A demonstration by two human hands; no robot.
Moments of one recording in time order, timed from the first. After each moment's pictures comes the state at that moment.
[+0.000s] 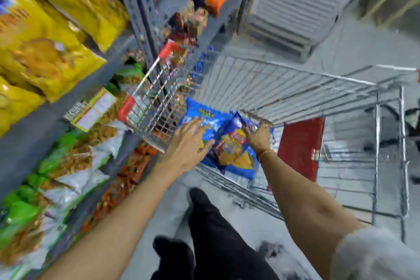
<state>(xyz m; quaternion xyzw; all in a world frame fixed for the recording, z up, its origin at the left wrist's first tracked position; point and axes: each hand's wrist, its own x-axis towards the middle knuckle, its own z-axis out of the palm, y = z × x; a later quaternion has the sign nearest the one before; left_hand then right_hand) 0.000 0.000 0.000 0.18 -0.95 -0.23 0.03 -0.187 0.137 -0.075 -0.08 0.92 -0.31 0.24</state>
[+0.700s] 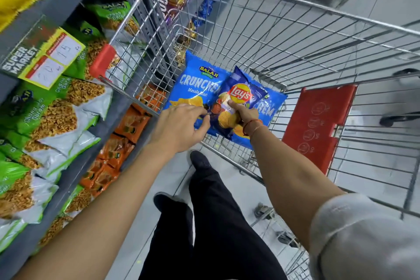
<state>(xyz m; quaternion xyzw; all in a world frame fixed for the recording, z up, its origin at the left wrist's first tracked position) 0.001 0.015 -0.025 0.22 -0.95 -0.22 0.03 -0.181 0.124 -0.184 0.19 0.74 -0.49 0.42</state>
